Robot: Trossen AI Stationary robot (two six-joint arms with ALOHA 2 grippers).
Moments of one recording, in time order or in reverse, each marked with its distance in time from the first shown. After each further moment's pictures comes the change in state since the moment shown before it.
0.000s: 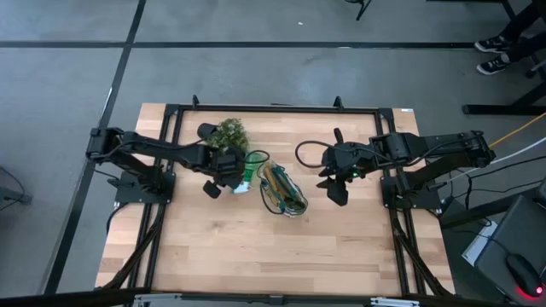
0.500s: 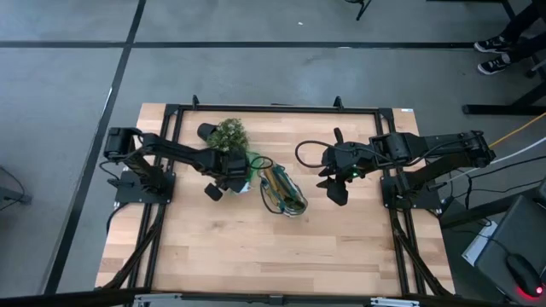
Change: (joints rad) left arm 0.010 0.174 -0.001 0.025 0.016 0.015; right arm 0.000 0.000 0.000 0.000 0.003 0.001
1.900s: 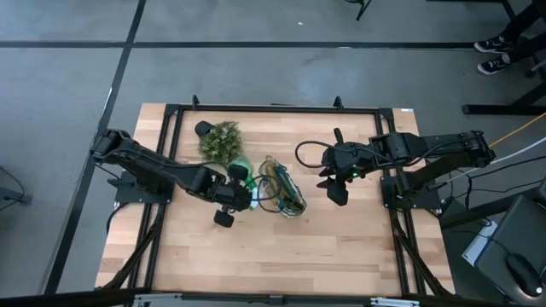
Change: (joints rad) left arm -0.353 -0.098 0.268 -0.130 -0.114 -0.618; right arm 0.000 0.000 0.000 -0.004 0.000 -0.003
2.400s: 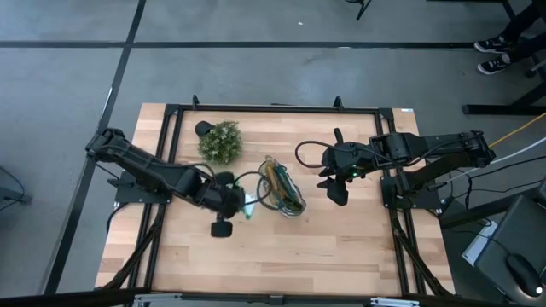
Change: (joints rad) left arm -0.096 -0.055 0.129 -0.146 0.110 -0.510; right arm 0.000 0.000 0.000 0.000 0.000 0.000
